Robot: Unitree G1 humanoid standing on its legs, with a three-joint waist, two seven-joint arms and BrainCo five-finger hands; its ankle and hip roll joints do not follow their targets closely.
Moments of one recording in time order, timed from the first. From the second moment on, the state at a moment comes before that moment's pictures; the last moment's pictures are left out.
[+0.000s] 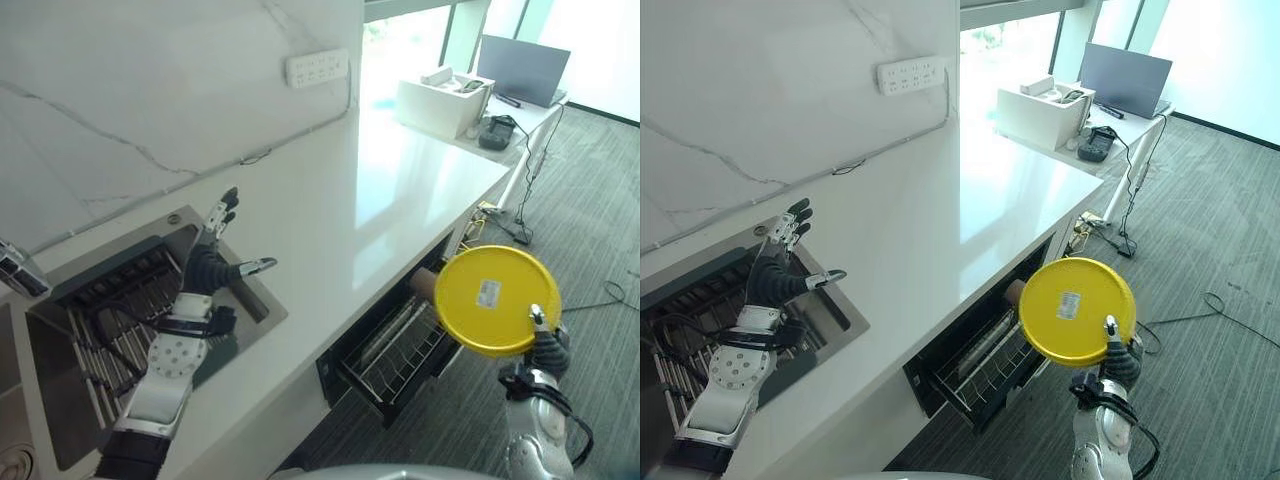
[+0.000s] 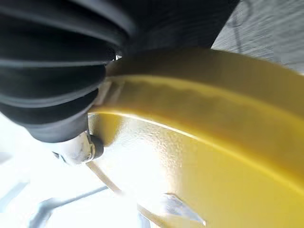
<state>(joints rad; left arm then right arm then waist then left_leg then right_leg) 0.04 0.53 -0.03 -0.08 -0.09 -0.38 0.15 0.18 -0.22 -0.04 0.25 0.55 -0.47 -0.26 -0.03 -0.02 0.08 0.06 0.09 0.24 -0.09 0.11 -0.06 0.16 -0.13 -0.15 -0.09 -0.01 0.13</state>
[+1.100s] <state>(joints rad) 0.03 0.65 -0.05 -0.12 -0.11 -0.39 0.08 -0.05 -0.98 0.31 0.03 -0.52 -0.65 0.00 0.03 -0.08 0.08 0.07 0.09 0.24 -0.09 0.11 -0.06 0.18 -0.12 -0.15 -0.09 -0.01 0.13</state>
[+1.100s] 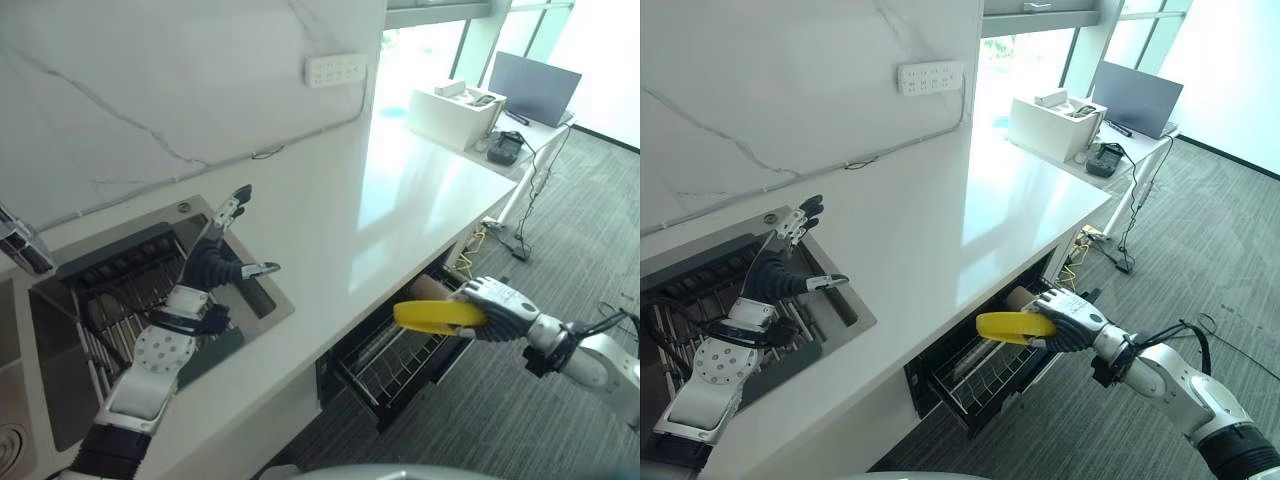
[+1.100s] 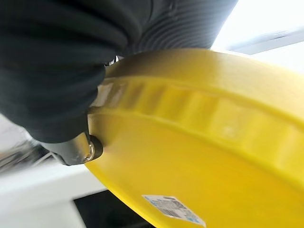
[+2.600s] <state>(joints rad) -0.48 0.85 -0.47 0.06 -0.02 -0.52 0.24 -0.74 -0.92 0.89 0.62 -0.71 -0.55 -0.35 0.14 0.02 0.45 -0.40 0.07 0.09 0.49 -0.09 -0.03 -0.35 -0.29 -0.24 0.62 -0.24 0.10</state>
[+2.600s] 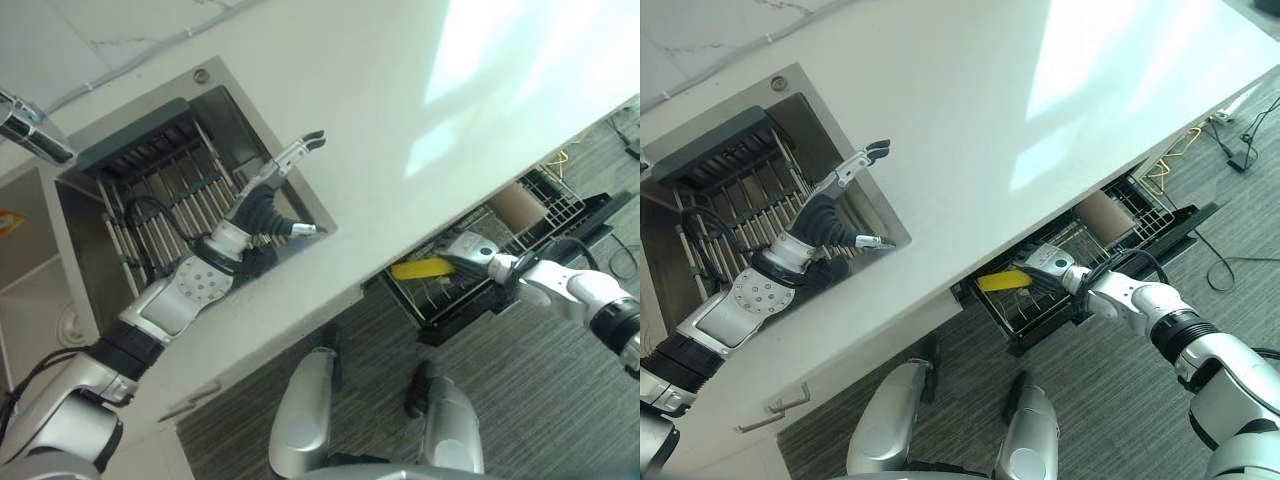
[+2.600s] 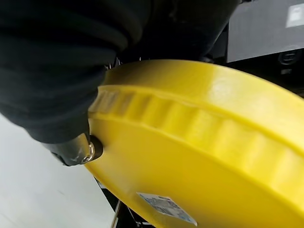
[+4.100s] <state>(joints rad) -0.62 0.87 -0.43 -0.01 -0.07 -0.52 0.28 -1.00 -0.80 0.91 0.94 -0.58 -0.31 -0.63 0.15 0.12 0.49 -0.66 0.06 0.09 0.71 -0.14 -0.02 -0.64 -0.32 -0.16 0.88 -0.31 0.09</state>
